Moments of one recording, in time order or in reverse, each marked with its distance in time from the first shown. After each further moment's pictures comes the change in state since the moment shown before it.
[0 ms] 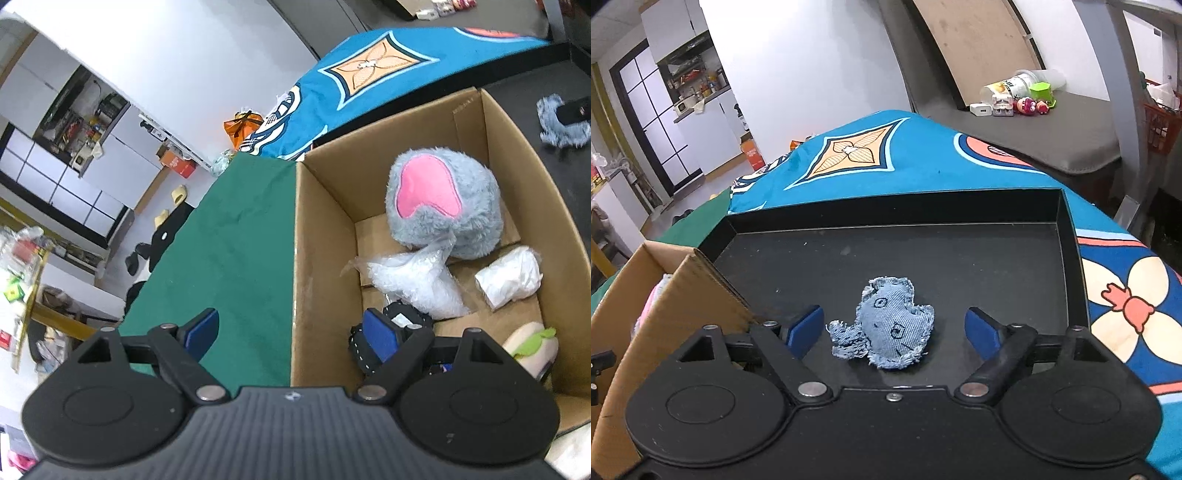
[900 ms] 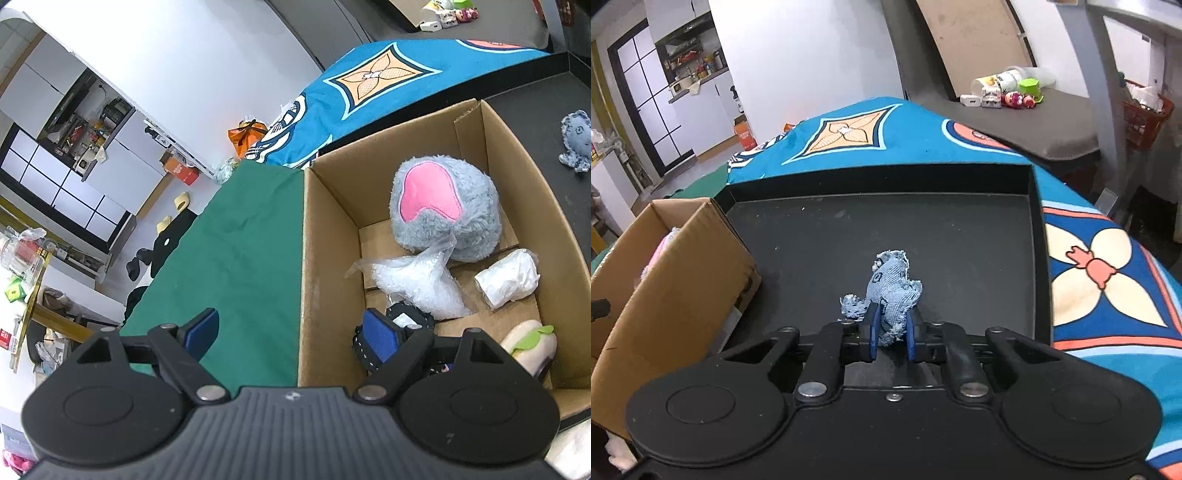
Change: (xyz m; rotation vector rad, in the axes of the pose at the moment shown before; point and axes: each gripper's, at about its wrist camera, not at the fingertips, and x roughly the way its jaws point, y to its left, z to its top) left arm -0.009 0.008 -0.007 -0.033 -0.036 -0.006; right arm -0.042 0.006 -0.027 -0.040 0.037 -0.056
